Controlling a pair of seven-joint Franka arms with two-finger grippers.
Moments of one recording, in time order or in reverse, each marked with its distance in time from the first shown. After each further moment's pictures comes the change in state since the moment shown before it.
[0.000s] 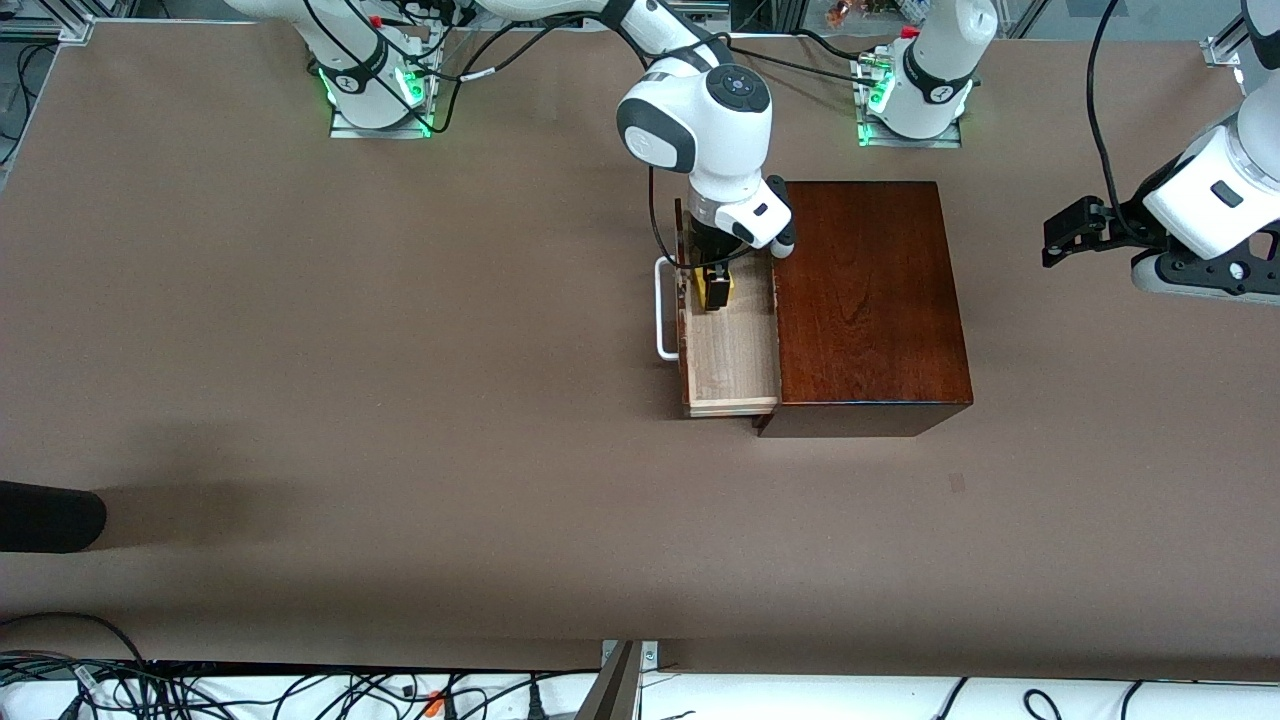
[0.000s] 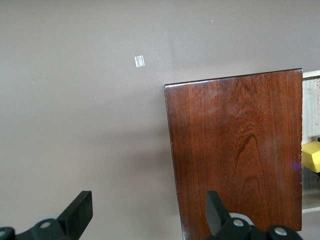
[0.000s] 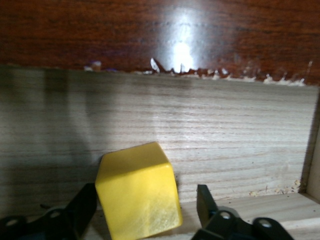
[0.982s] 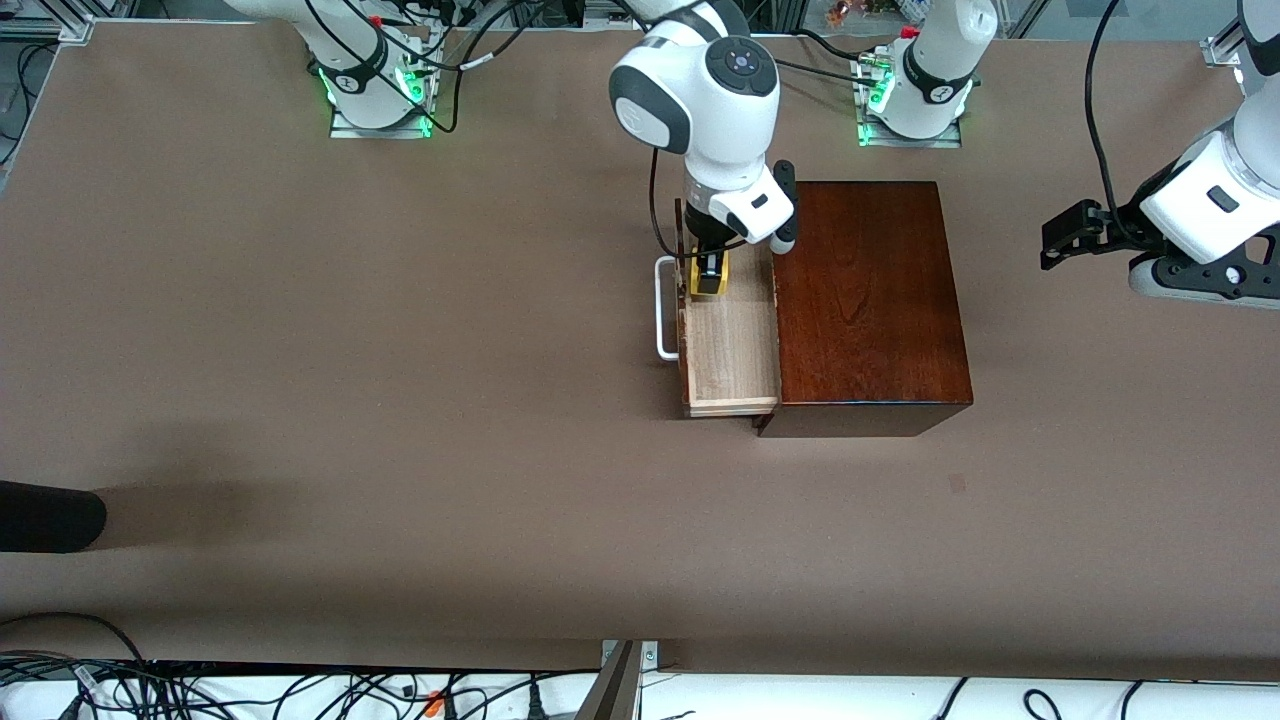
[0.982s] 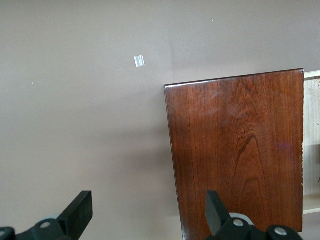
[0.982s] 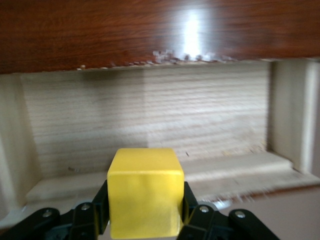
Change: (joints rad) left arm 0.000 0.008 0.000 0.000 0.000 0.007 0.000; right arm -0.043 -0.023 -0.025 0.207 0.133 -0.276 0.007
